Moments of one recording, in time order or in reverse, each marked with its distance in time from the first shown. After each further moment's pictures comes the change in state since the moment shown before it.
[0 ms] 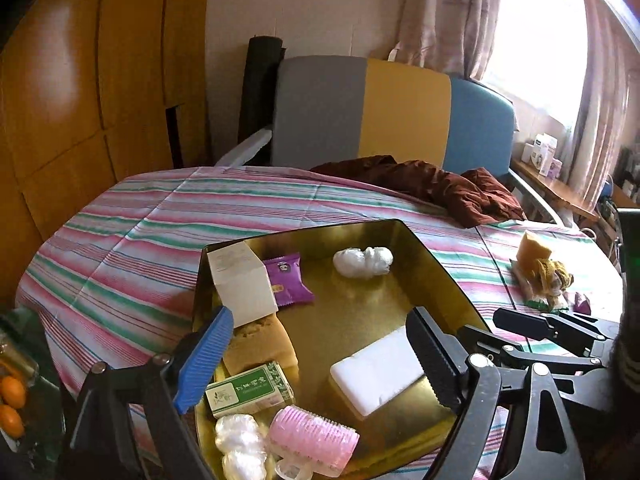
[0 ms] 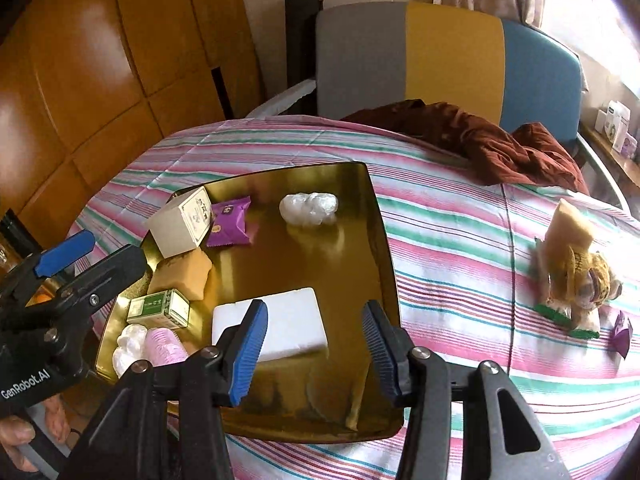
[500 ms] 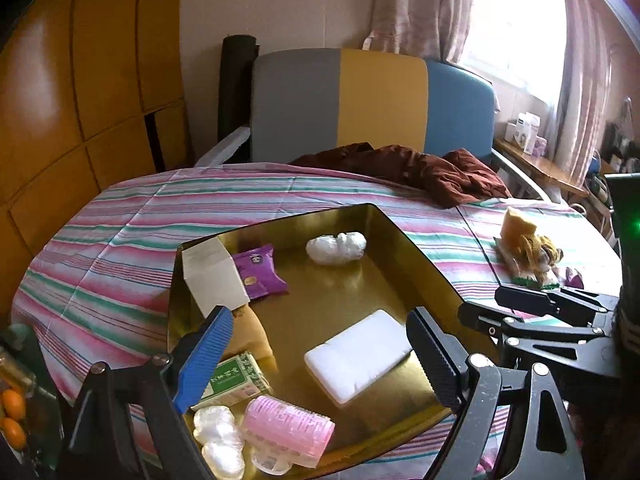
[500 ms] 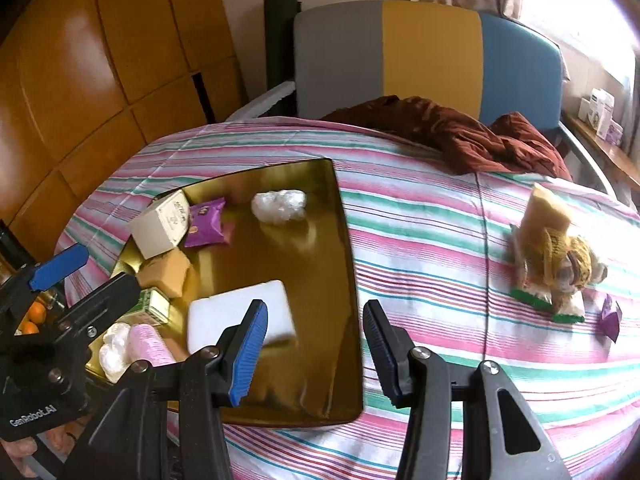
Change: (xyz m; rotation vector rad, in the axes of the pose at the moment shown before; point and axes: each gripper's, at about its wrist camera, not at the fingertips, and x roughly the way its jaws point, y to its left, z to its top) left arm 0.001 -0.026 -0.008 0.079 0.024 -0.034; right arm -0.009 -0.028 -0.007 0.052 0.003 -0.050
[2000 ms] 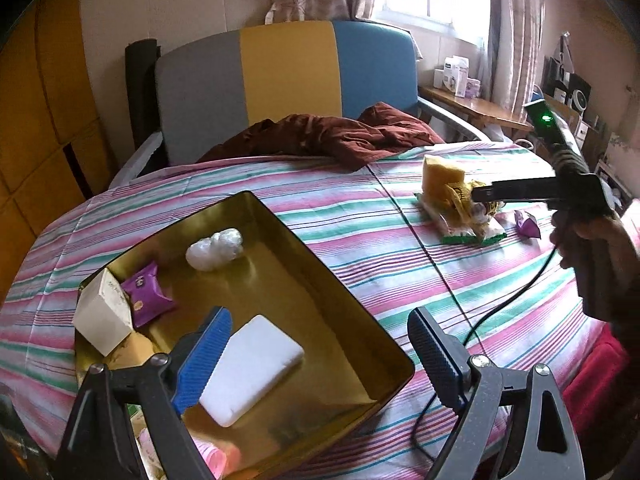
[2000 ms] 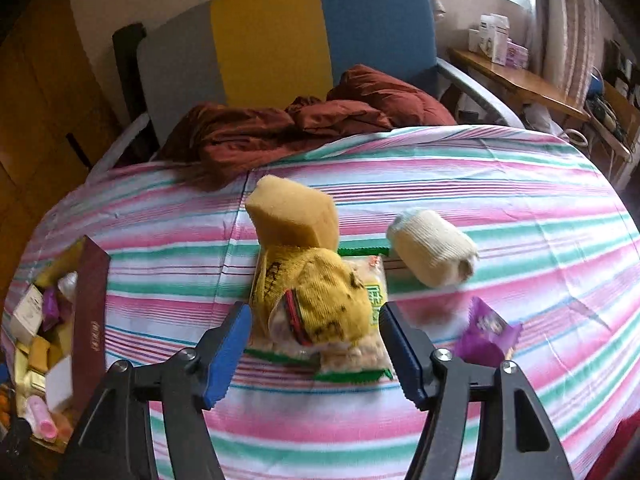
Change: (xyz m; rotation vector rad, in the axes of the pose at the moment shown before) left arm 0.033 -0.101 0.009 0.218 0.101 -0.171; right arm 0.014 -0.243 0.028 0.251 0.046 -0.217
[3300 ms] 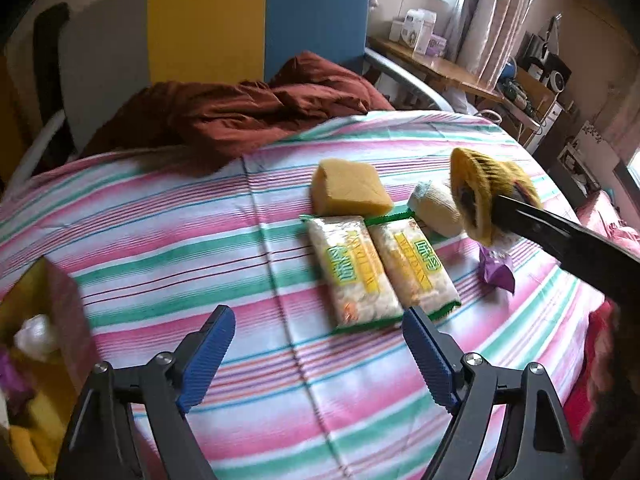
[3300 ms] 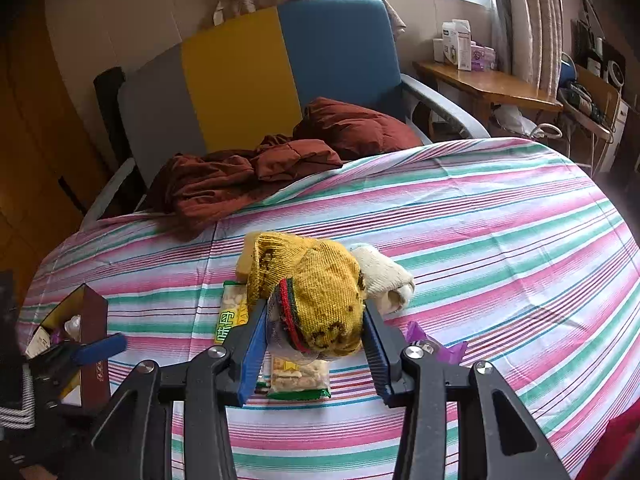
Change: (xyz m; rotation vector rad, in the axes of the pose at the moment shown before) left arm 0.155 -0.120 0.104 0.002 0.218 -0.211; right arm -0.043 -0.058 0.010 0.137 -0.102 0.005
